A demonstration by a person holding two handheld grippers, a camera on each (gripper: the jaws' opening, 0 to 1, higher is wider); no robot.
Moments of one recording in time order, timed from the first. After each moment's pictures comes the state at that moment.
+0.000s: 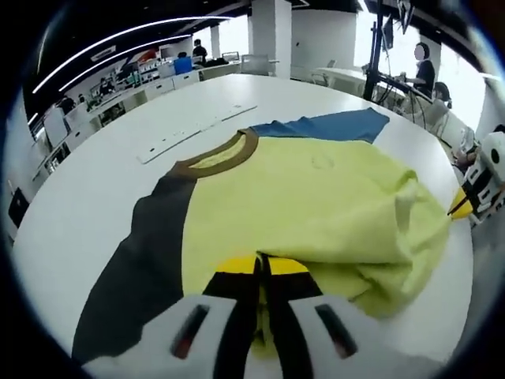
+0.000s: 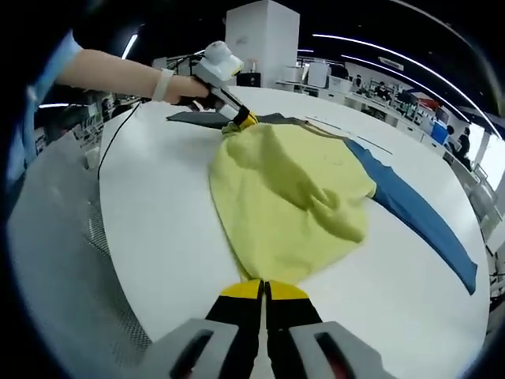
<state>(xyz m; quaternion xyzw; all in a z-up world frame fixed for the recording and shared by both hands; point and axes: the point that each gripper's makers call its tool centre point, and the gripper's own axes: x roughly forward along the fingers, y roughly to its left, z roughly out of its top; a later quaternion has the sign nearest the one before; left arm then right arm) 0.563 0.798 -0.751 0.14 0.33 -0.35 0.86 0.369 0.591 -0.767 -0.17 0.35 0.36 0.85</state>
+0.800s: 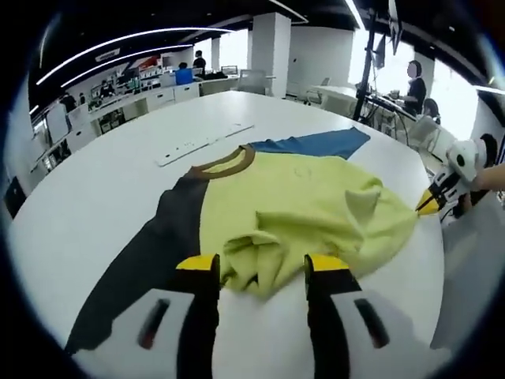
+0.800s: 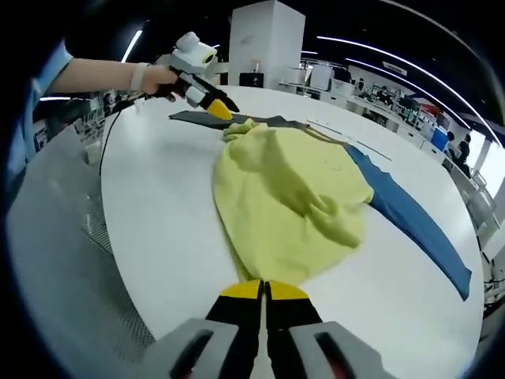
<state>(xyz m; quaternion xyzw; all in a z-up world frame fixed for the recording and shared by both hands) 0.511 0.839 -0.720 0.10 0.32 -0.36 0.87 0.366 0.589 -0.759 -0.19 0.34 0.36 0.85</state>
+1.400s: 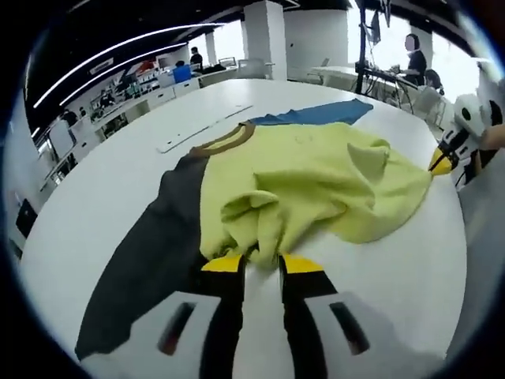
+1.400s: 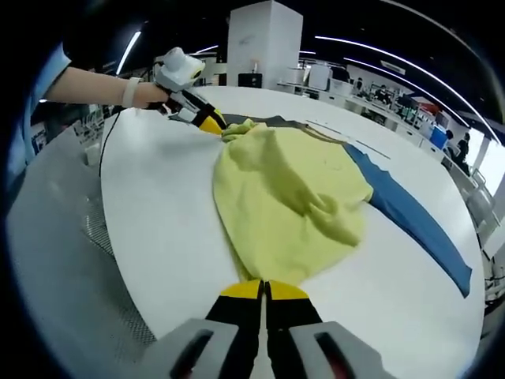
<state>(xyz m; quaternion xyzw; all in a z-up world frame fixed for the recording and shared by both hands) 0.508 0.845 -0.743 0.19 0.31 -0.35 0.87 0.365 0.587 -0.759 -0.18 0.35 0.36 0.85</state>
